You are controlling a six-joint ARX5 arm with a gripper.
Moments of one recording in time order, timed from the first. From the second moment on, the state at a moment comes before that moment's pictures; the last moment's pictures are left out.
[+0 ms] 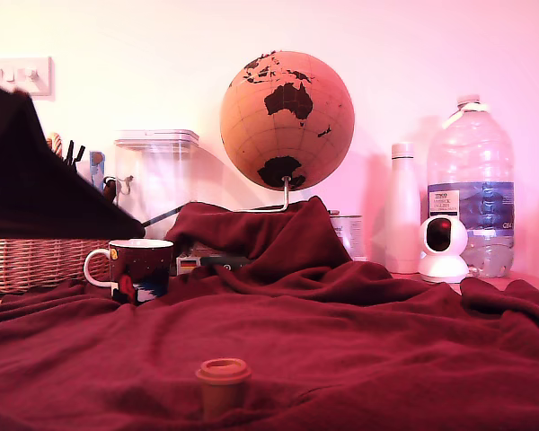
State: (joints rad) arm -0.73 0.82 0.21 0.19 0.31 -0.12
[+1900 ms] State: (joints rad) arm -0.86 0.82 0.08 0.30 0.15 -0.10
